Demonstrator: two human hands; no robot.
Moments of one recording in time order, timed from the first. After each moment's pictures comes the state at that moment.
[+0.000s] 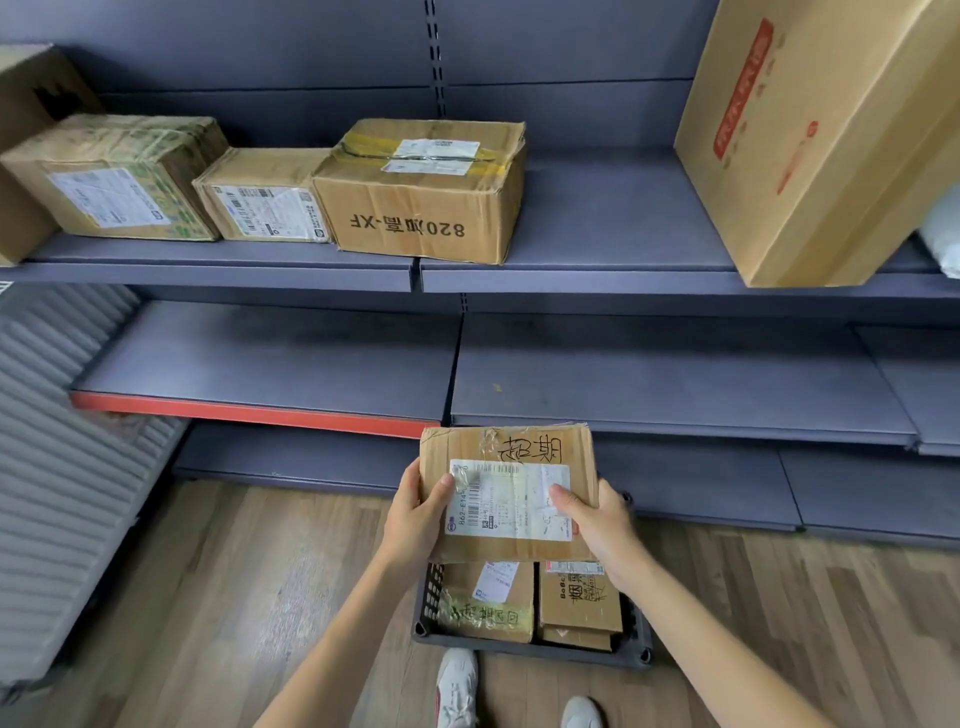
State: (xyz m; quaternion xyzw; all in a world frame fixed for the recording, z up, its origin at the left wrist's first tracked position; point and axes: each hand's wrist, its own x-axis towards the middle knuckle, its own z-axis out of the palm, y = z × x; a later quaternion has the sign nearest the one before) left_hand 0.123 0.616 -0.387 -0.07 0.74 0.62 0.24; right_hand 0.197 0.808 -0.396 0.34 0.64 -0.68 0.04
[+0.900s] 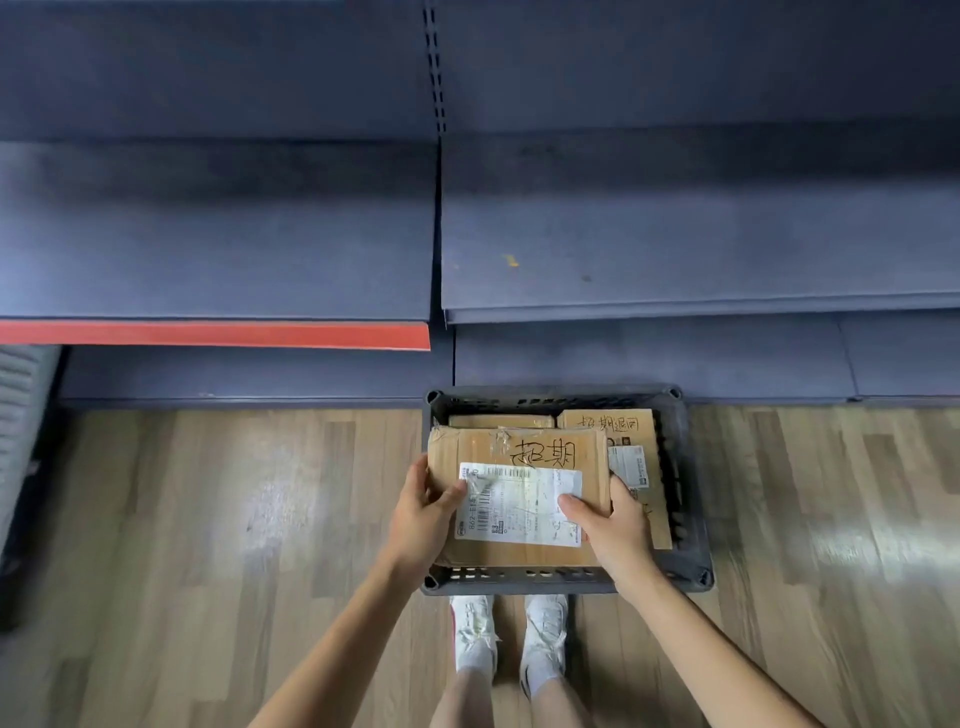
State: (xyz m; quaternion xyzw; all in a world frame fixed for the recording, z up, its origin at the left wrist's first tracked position) left_hand 0.054 0.588 -0.615 -0.15 0.71 0.57 0.39; right_hand 0.155 0.761 -0.618 0.48 0.64 -0.59 0.08
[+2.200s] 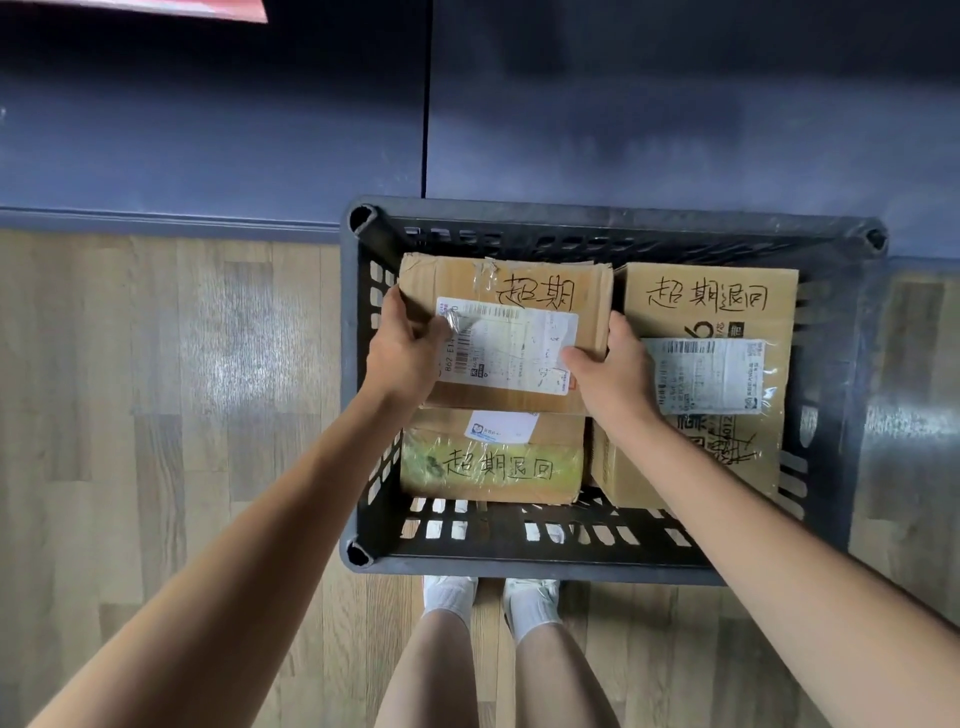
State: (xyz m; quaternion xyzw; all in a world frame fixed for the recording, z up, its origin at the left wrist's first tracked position) left_hand -0.001 0.637 -0.887 -0.11 0.83 0.43 0.33; right_hand 0.088 0.796 -0.889 0.47 0.74 -0.45 0.16
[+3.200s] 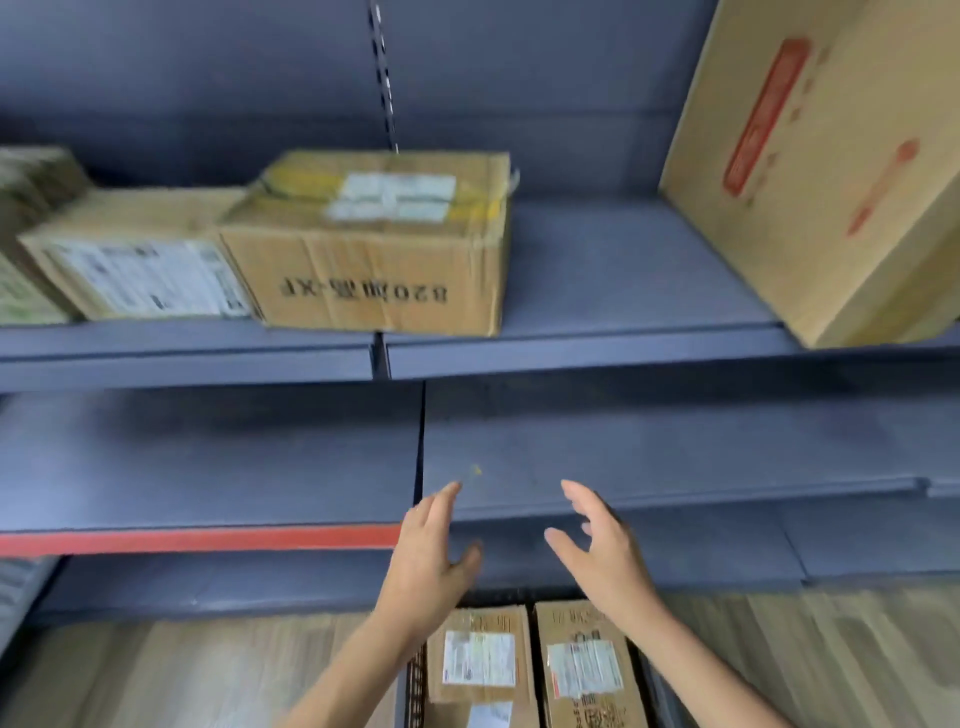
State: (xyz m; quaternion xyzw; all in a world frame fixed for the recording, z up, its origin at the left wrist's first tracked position) left_hand -0.003 0.660 -0.427 0.27 0.88 0.36 0.13; right_hand 0.087 0.828 -0.425 0.27 0.85 -0.46 -0.03
